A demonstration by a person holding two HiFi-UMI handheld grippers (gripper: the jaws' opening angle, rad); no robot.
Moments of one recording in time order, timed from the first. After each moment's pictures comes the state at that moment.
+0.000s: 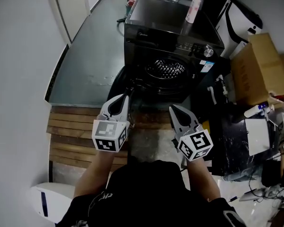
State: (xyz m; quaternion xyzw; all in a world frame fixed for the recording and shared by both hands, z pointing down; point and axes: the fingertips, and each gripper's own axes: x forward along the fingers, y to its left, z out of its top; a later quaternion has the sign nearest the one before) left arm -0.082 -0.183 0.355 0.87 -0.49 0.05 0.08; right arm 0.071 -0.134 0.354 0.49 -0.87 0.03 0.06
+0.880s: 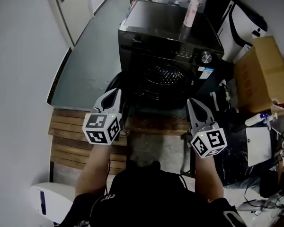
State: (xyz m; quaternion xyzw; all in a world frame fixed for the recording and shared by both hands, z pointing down) left arm -0.060 -0.238 0.334 0.85 -0.52 0.02 0.09; right arm 0.179 -0.182 0.309 0.52 -0.85 -0.01 0.01
